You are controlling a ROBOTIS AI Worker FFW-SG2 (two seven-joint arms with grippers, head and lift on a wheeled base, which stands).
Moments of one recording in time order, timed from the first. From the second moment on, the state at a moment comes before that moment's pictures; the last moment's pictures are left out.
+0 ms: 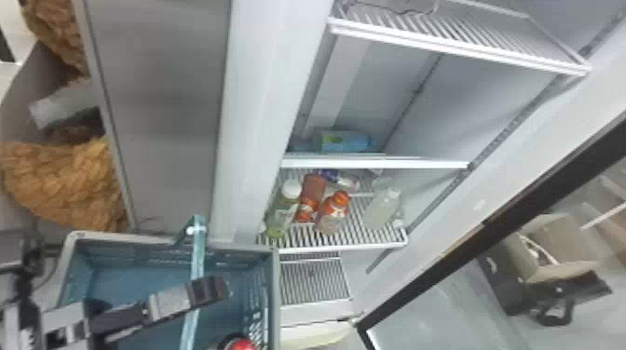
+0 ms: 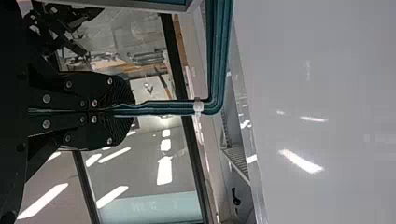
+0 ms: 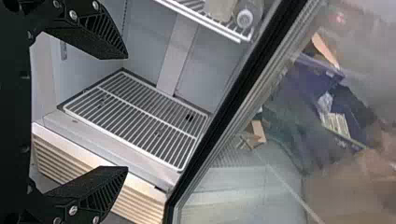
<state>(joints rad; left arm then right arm) 0.31 0.09 0.16 -1.97 1.12 1.43 -0.68 0.46 -0.07 -0.78 -1.09 -0.78 0.37 0.69</state>
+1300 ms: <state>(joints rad) 0.33 0.08 0.19 -1.97 1.20 1.42 -0.71 0.46 -0.09 -0.57 -1.04 -0.76 0.33 0.68</state>
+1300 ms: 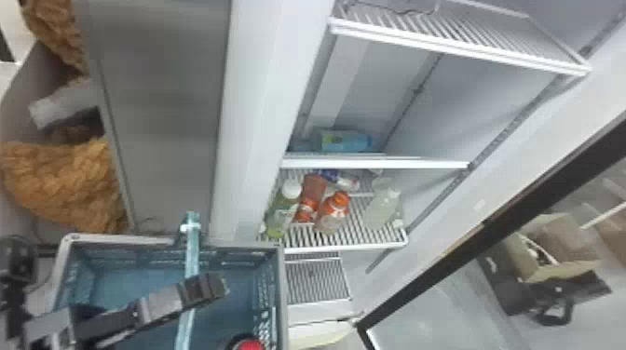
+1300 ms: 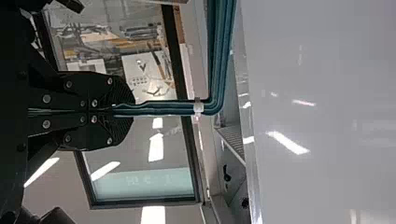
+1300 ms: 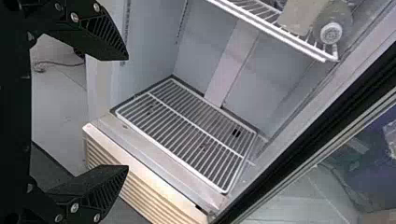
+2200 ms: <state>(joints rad) 0.38 0.08 0.21 -1.94 1.12 1.45 -0.72 0.49 -0.11 -0.44 -1.01 -0.94 0.32 0.69</state>
